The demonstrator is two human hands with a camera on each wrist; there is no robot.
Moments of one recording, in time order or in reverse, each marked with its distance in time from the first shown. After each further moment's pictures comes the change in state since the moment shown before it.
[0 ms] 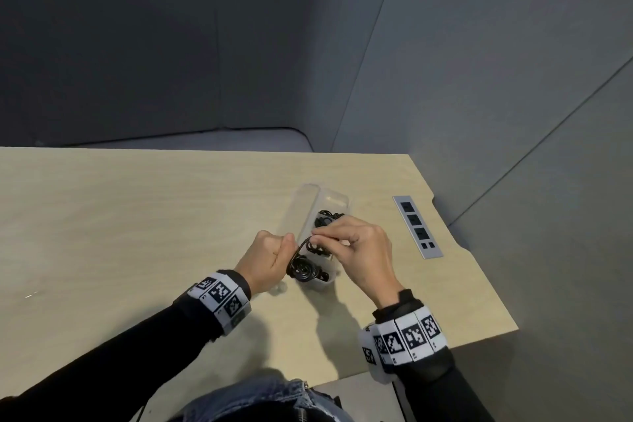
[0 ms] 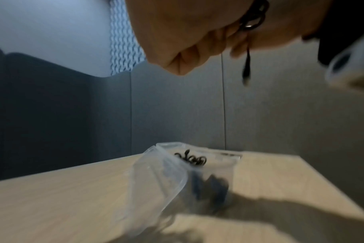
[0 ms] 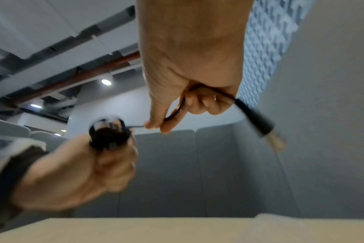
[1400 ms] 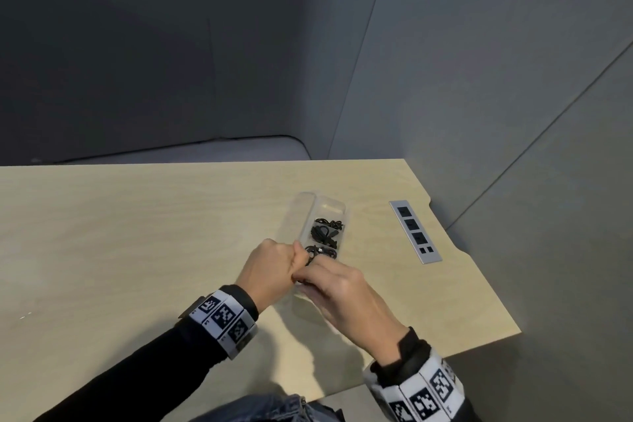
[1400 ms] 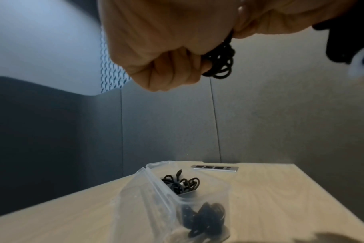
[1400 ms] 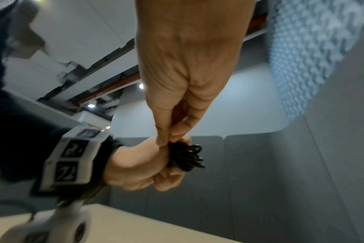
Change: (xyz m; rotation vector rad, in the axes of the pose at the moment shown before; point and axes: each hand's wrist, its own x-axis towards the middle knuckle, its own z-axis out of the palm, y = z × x) left_hand 0.012 0.028 0.003 0.213 -0.072 -0.225; right_hand -0.031 -0.024 -0.008 -0.005 -0.283 -0.301
